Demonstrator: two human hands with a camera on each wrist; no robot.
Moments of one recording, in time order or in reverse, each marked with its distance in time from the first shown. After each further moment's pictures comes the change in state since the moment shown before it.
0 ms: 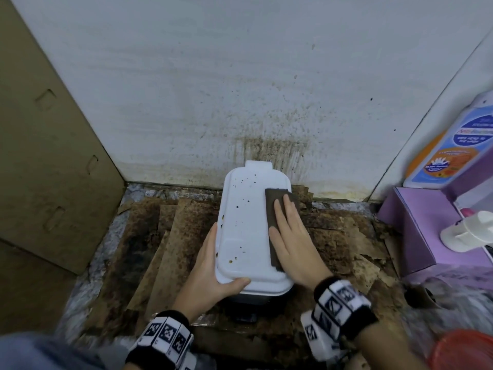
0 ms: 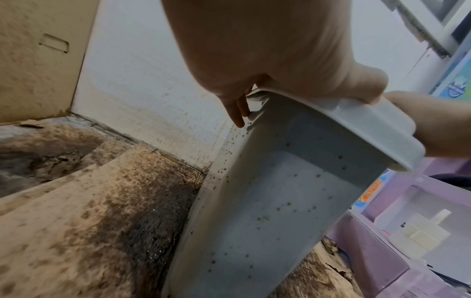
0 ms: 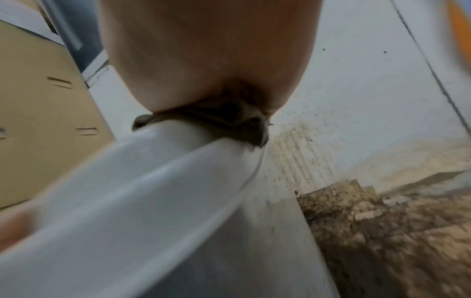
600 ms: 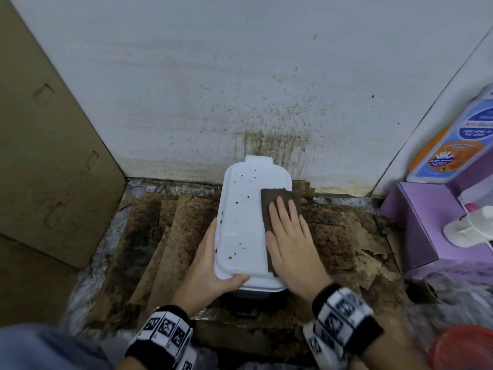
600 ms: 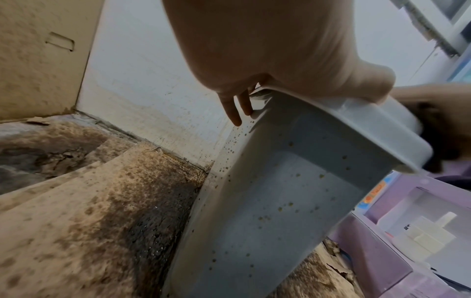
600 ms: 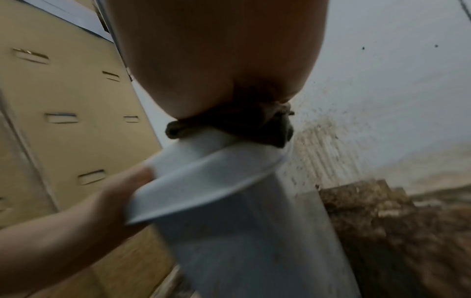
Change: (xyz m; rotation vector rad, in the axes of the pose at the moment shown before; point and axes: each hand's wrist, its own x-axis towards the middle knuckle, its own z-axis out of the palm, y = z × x) left_hand 0.000 -0.001 0.000 0.016 0.000 -0.024; right_hand -0.017 -0.014 0.007 -0.263 0.045 -0.021
